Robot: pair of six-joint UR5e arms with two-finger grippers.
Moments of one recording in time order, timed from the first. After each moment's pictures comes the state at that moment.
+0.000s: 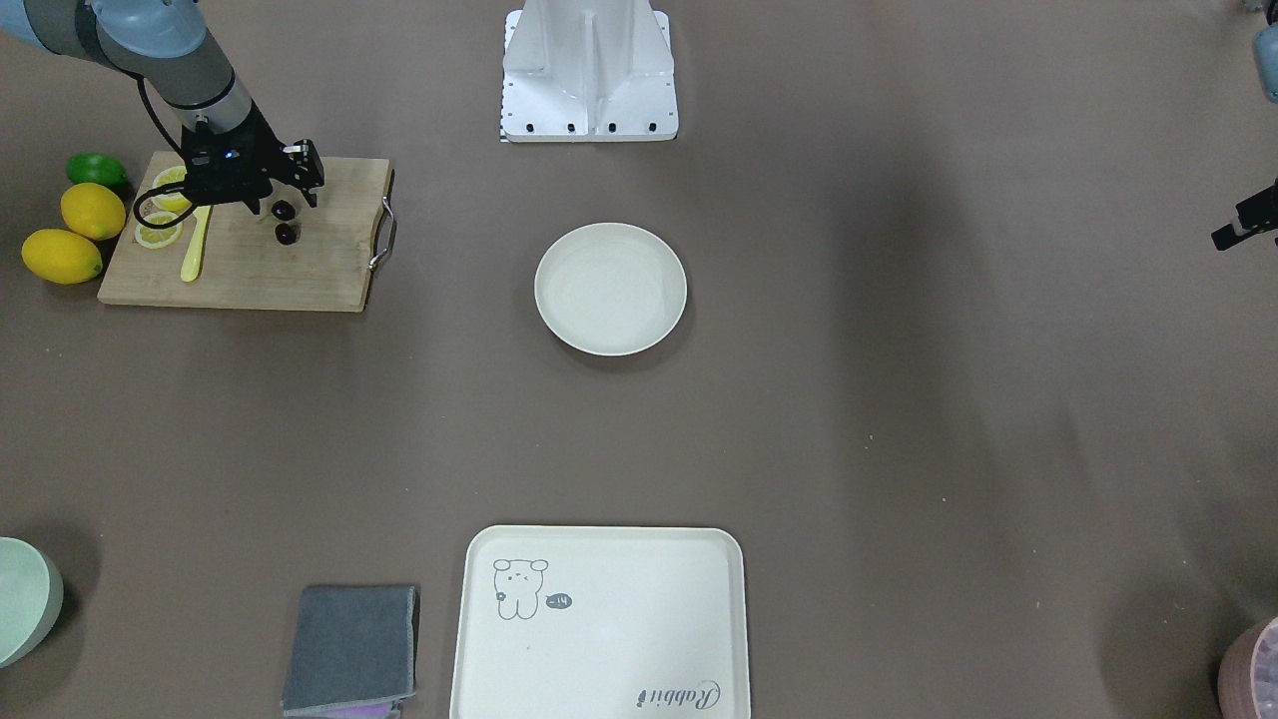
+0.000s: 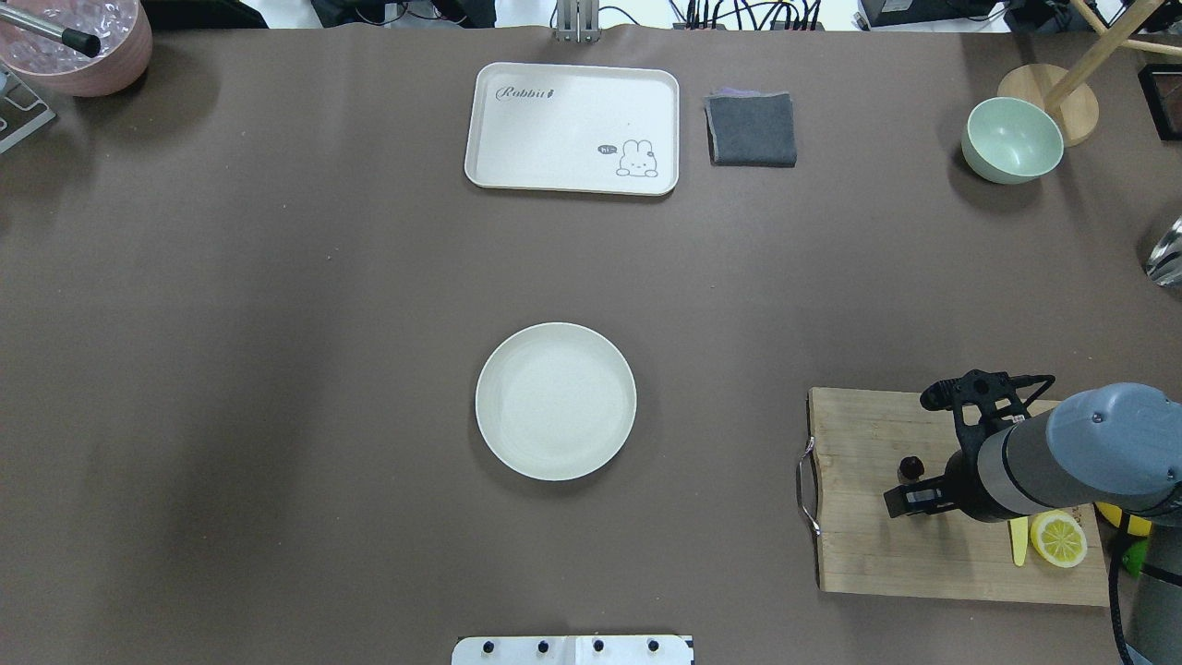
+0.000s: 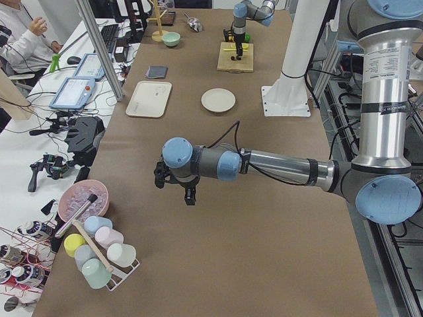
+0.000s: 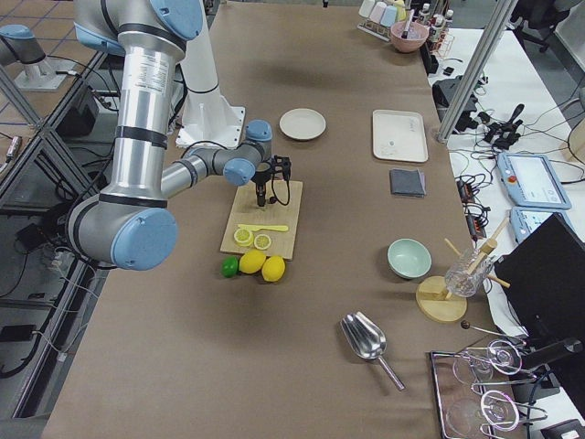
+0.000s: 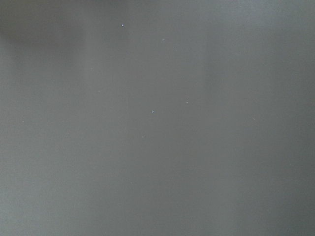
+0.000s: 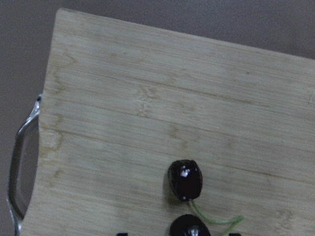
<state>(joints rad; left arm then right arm) -1.45 -1.51 -1.76 -1.56 -2.55 -0.20 0.43 -1.76 2.08 -1.19 1.90 1.12</state>
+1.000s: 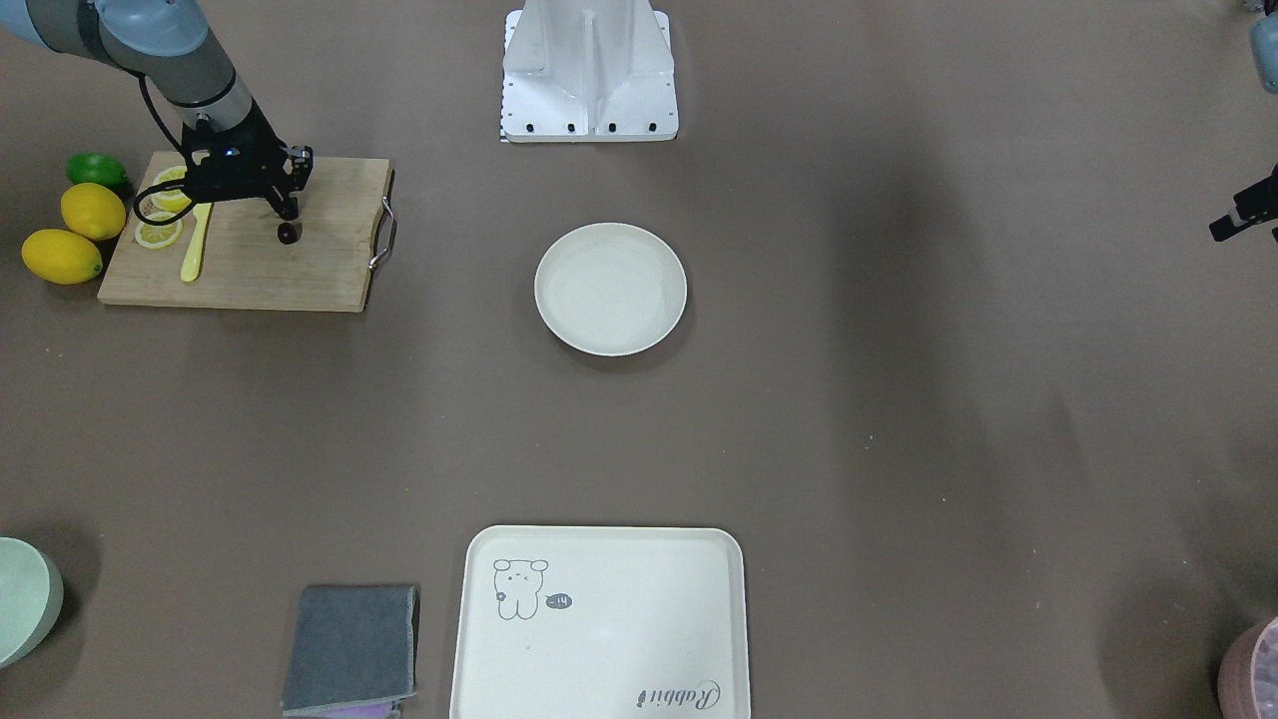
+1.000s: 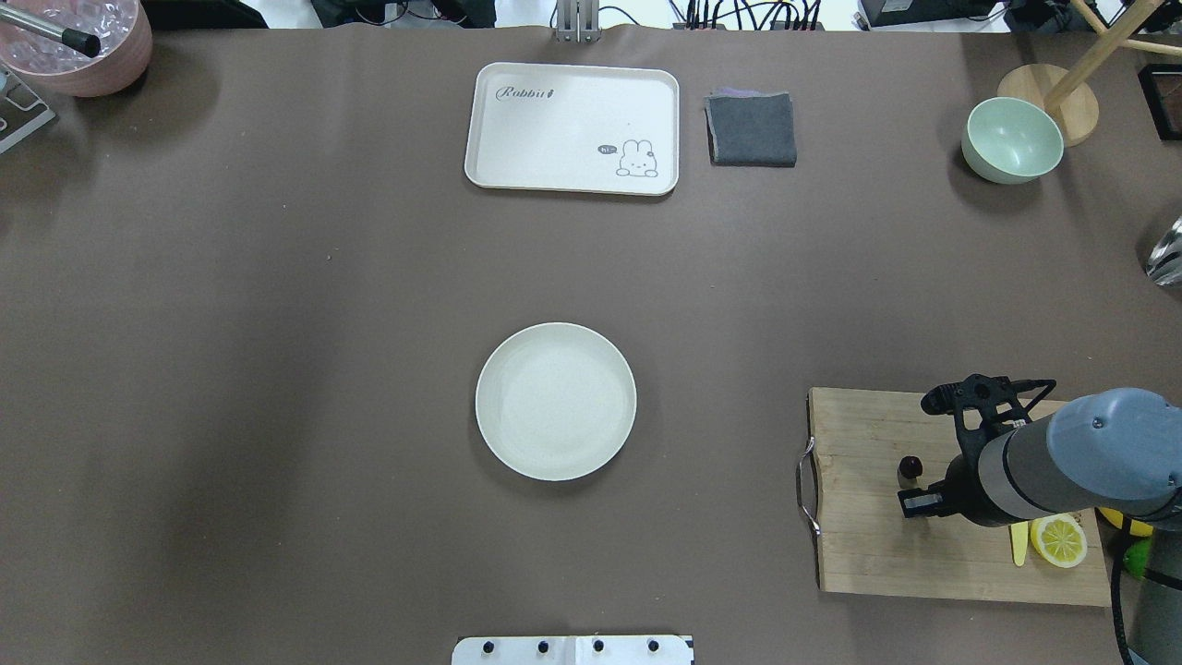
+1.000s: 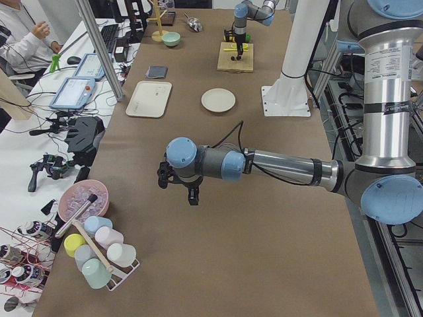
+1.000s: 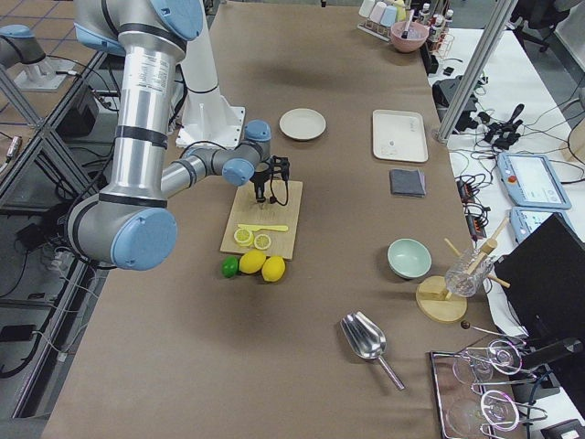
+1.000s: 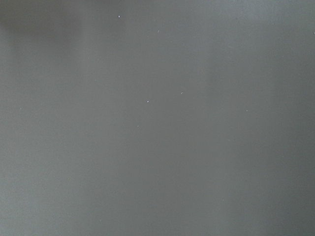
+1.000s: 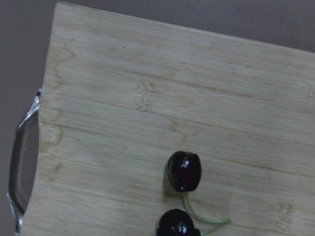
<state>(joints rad) -1.45 -1.49 -1.78 -1.56 -2.55 -0.20 0.43 -1.76 2.08 -1.19 1.92 1.12</state>
